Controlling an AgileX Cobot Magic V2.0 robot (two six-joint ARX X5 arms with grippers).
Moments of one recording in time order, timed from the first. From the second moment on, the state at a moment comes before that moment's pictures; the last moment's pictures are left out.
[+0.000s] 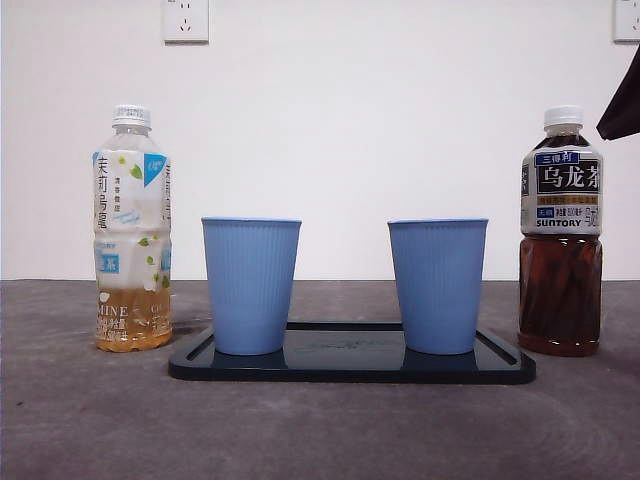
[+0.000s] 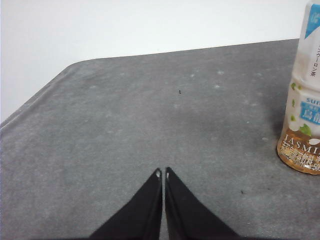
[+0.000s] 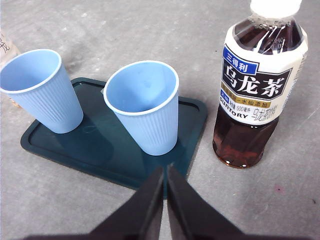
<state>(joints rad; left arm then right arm) 0.02 0.00 0.03 -0.18 -0.08 0.12 0.53 0.60 0.53 -0.40 0.06 0.25</state>
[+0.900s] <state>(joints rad) 0.02 0.00 0.03 -0.18 -0.08 0.12 -0.04 0.22 0.28 -0.08 0.11 0.00</state>
